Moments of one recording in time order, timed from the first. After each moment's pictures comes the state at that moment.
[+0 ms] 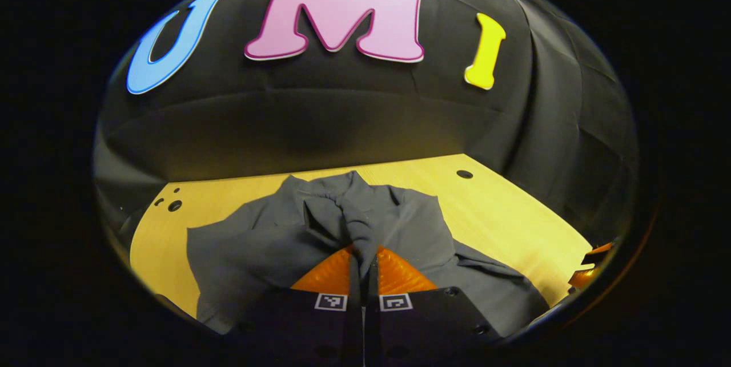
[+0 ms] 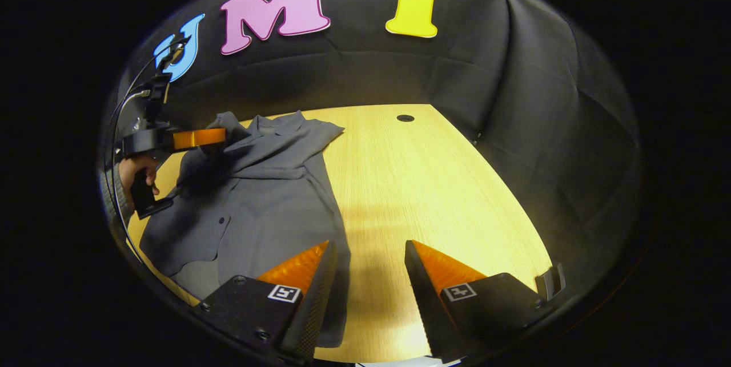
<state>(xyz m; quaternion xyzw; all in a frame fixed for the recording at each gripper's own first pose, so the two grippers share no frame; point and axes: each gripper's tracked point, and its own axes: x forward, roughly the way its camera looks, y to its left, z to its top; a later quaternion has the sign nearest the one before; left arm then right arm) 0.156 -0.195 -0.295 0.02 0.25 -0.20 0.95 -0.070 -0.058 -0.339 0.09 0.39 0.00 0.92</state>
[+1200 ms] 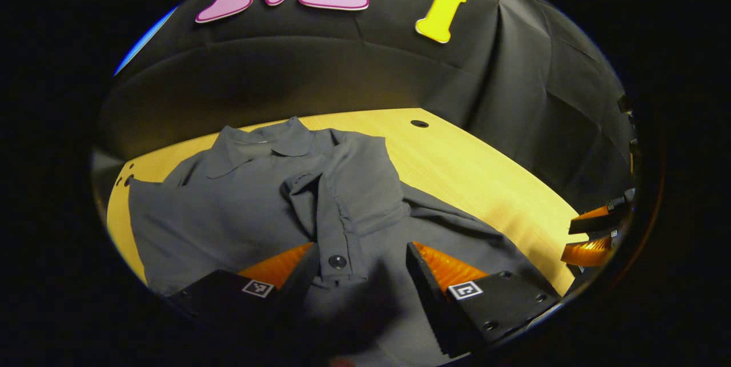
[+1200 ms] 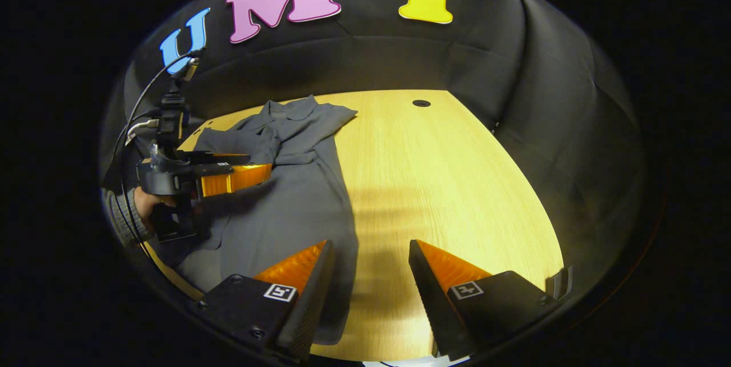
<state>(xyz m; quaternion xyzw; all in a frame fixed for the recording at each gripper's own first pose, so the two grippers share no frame) 0.089 -0.244 -0.357 0.04 0.31 -0.29 0.91 -0.075 -0.041 -0.349 0.10 0.42 0.05 0.90</state>
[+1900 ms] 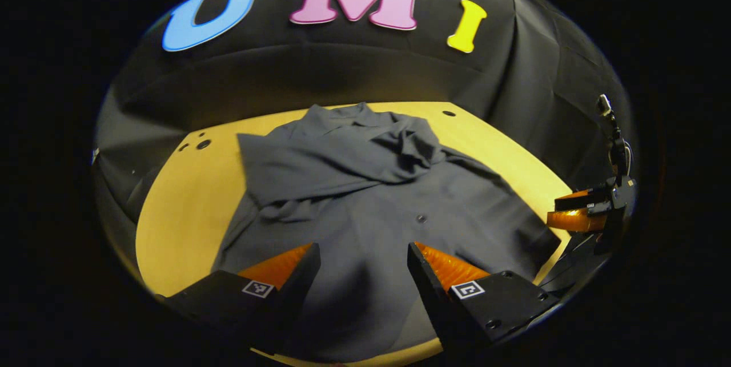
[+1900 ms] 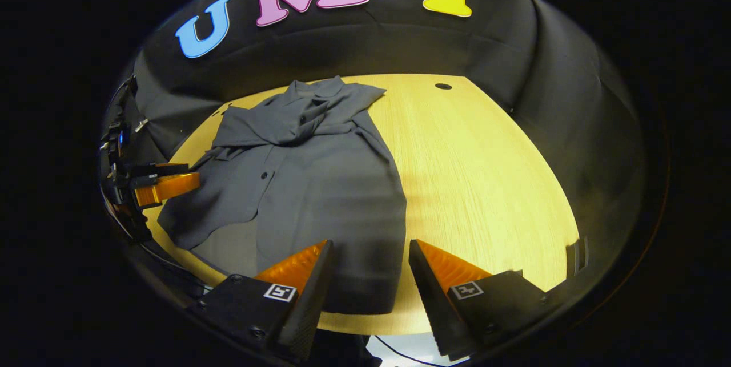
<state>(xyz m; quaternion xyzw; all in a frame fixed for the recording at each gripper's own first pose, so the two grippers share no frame) -0.026 -0.041 -0.335 0.03 0.35 -0.19 0.92 -0.137 0.013 -0.348 0.10 0.46 0.07 0.88</state>
